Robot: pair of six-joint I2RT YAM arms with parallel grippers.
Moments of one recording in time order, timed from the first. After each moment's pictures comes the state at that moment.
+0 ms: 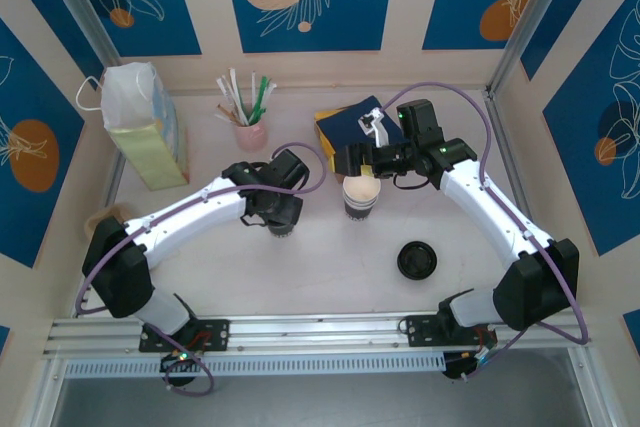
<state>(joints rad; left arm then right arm) -0.81 1.53 1.24 -0.96 -0.23 -0.46 0.38 1.37 1.23 -0.63 -0.79 0.38</state>
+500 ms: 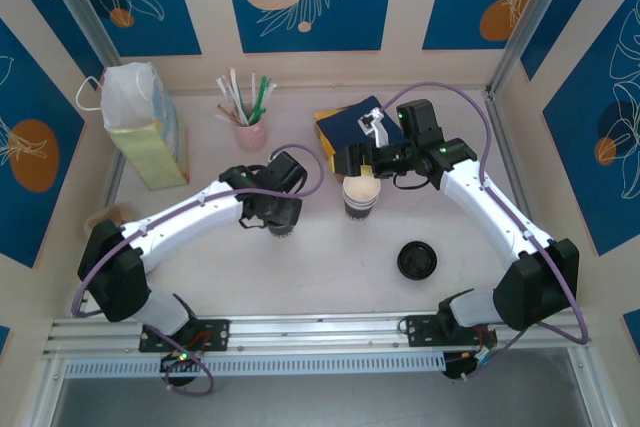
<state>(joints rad) -0.81 1.50 1.20 -0.91 -0.24 -0.47 0.38 1.37 1.23 -0.63 -0.79 0.38</state>
